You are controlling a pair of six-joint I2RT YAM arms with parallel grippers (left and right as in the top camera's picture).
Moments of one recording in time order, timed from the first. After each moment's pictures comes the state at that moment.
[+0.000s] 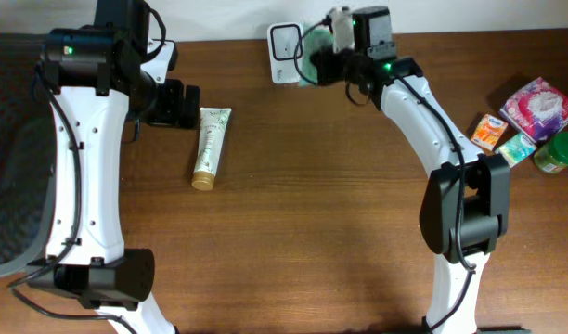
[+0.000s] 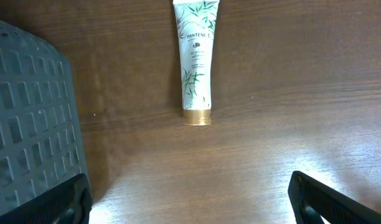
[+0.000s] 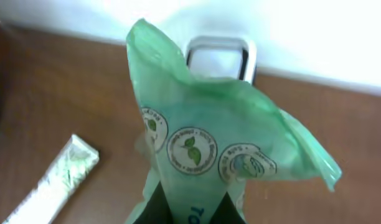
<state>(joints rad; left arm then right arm) -0.10 1.91 2.33 -1.69 0.01 0.02 0.23 2.16 1.85 -0.35 -0.35 0.09</state>
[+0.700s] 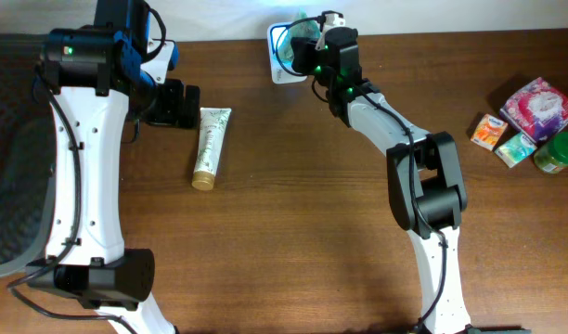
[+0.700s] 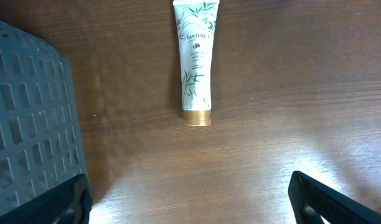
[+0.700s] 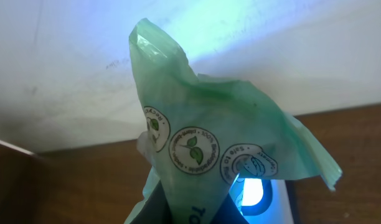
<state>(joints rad) -0.10 1.91 2.33 -1.68 0.01 0.02 0.29 2.41 1.85 0.25 -0.20 0.57</state>
